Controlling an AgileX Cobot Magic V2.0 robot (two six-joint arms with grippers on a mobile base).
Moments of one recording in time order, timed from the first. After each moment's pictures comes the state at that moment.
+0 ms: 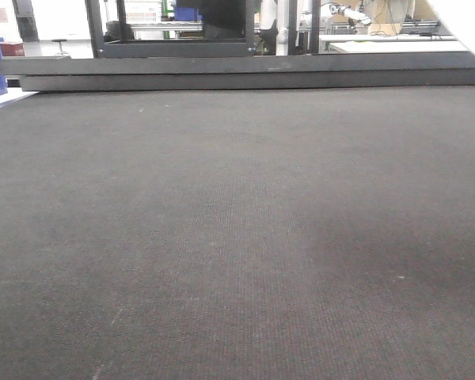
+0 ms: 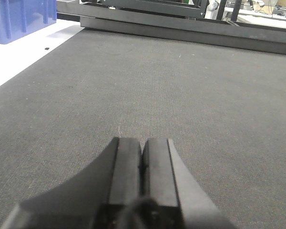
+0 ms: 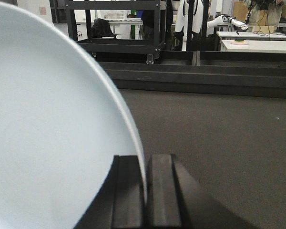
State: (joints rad) left arm -0.02 -0.01 0.03 -0.13 0.05 0.16; right arm 0.11 0.17 -0.42 0.18 0.33 -0.10
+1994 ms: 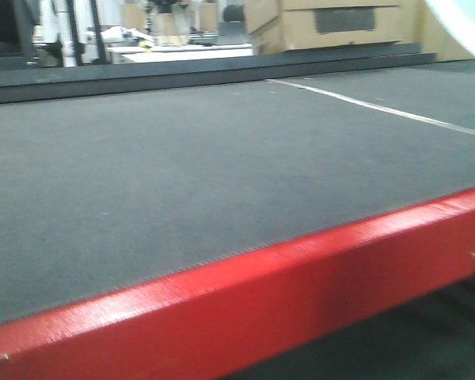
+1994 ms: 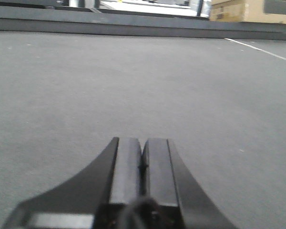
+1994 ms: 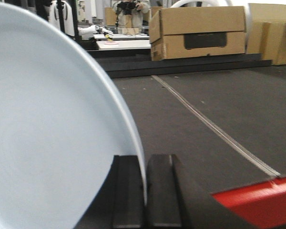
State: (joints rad) left arm -0.02 -0.01 0.03 -0.13 0.05 0.16; right arm 0.11 0.17 -0.42 0.18 0.33 -0.10
